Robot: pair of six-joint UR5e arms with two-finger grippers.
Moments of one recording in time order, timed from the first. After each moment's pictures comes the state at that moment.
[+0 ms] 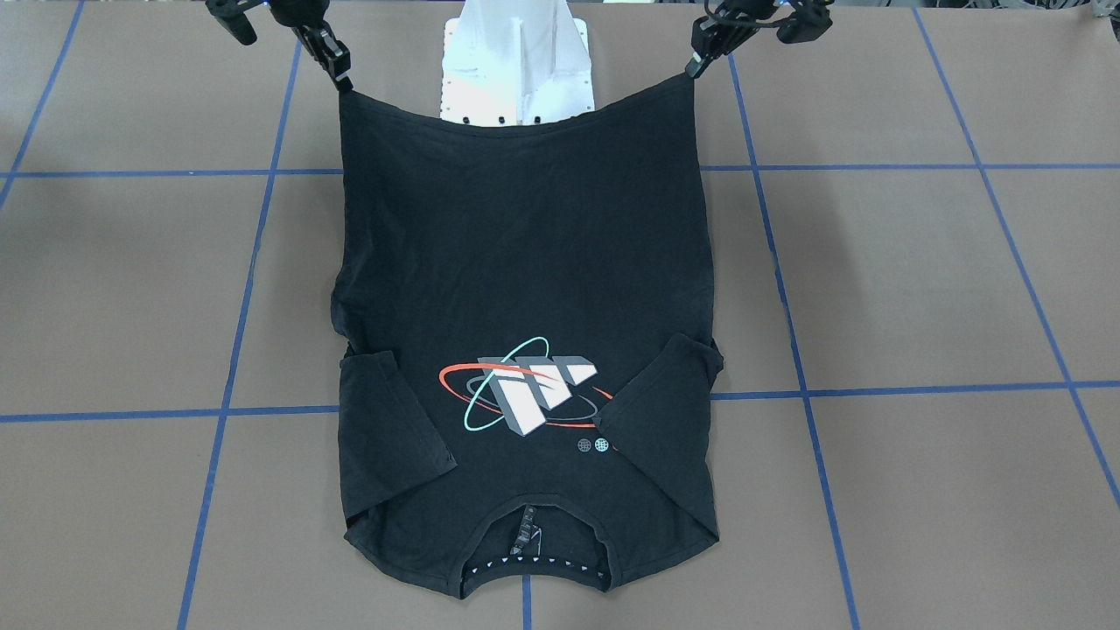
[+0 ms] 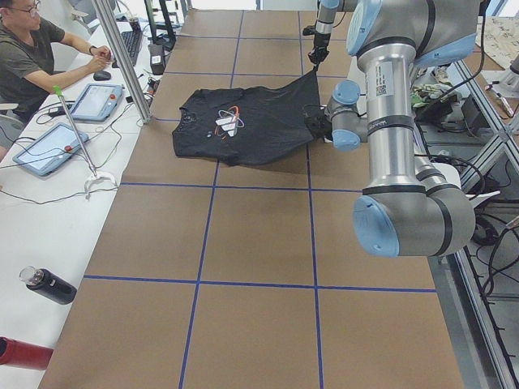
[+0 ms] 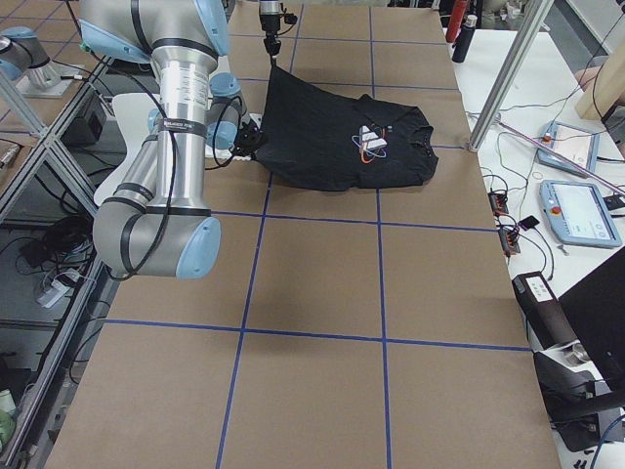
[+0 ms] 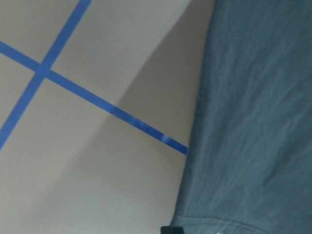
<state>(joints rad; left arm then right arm) -0.15 -1.31 -2.41 -2.22 -1.64 -2.06 0.07 -1.73 2.42 -1.31 1.52 2.43</state>
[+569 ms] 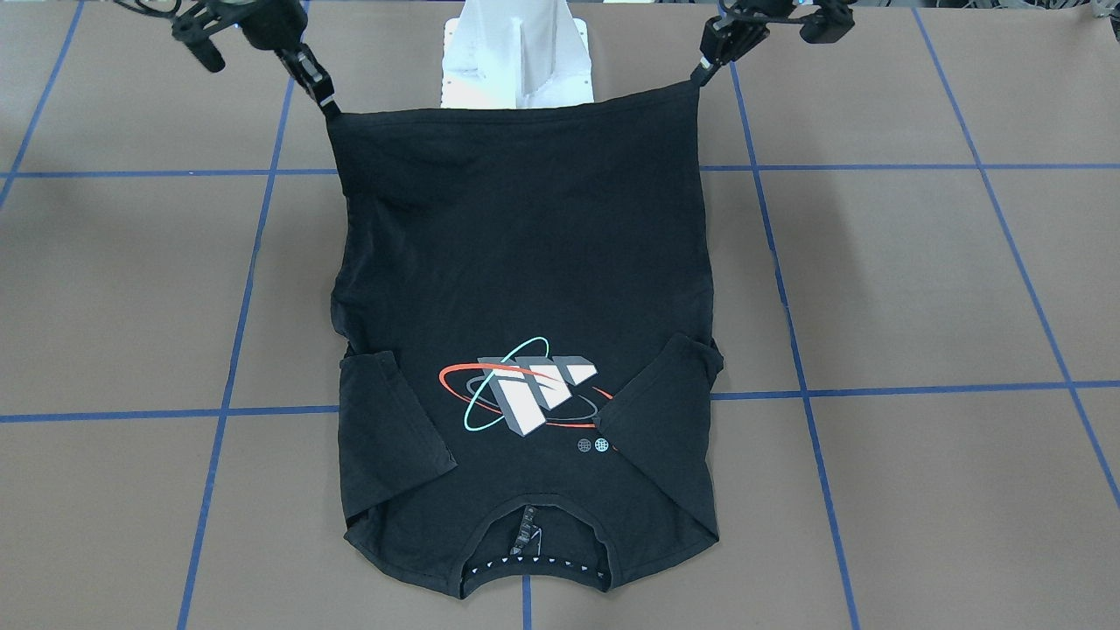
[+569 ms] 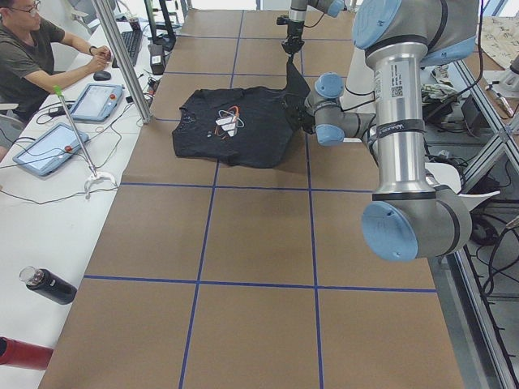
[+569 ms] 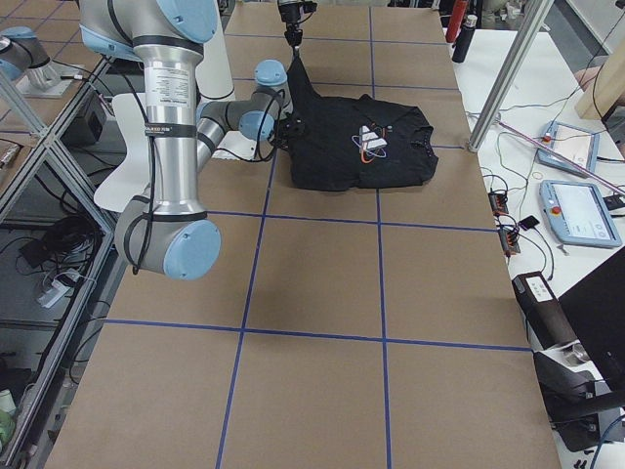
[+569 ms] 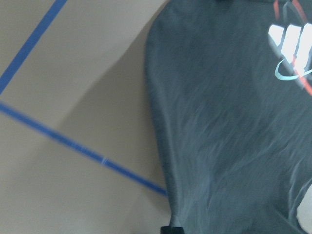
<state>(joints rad) -0.44 -1.42 -2.34 -2.20 -1.76 -1.91 0.52 -1.49 2.32 -1.46 1.90 2.17</state>
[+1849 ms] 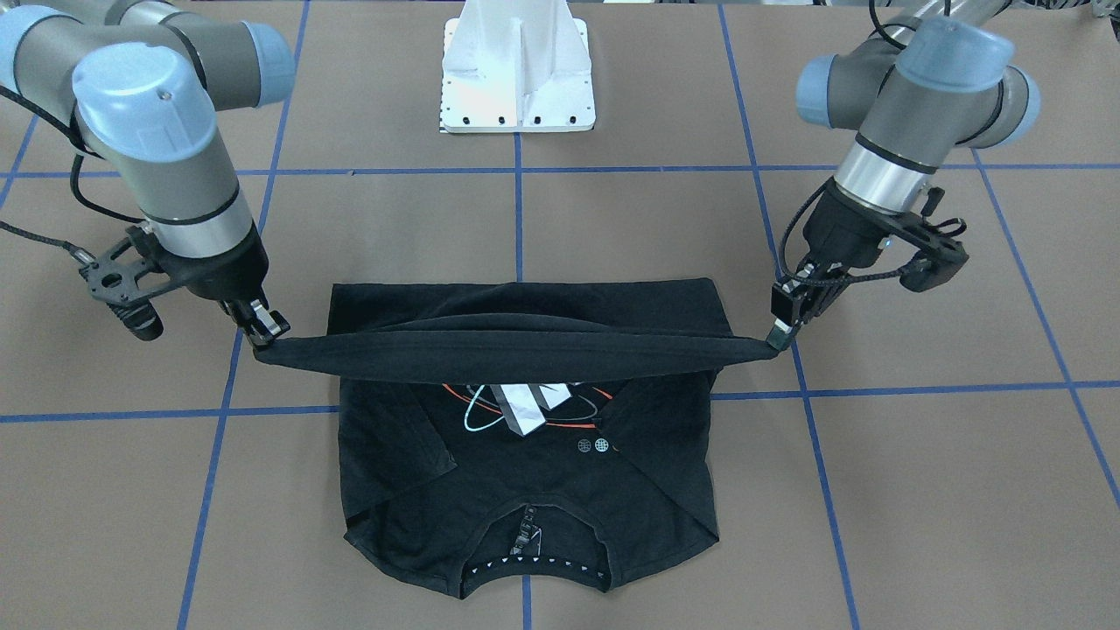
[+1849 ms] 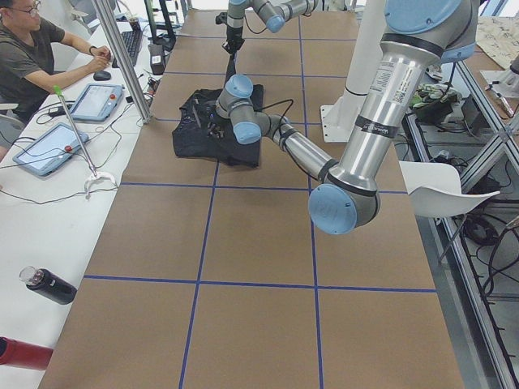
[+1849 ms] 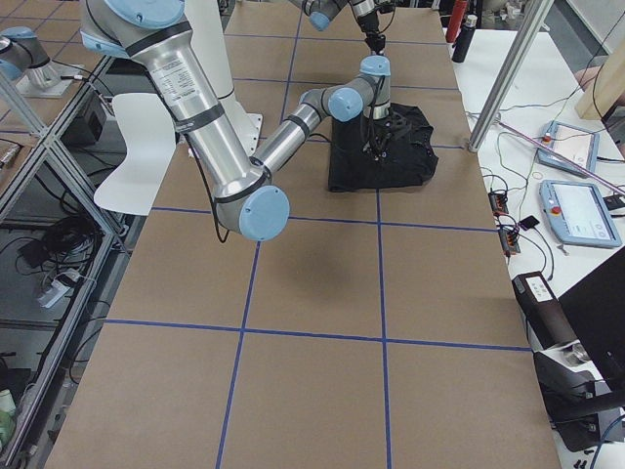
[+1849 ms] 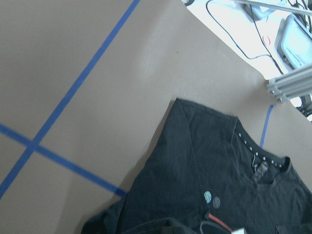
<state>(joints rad) -0.89 -1.96 -1.72 -2.16 -1.88 -1.64 0.86 -0.98 1.71 -1.71 1.91 1.67</state>
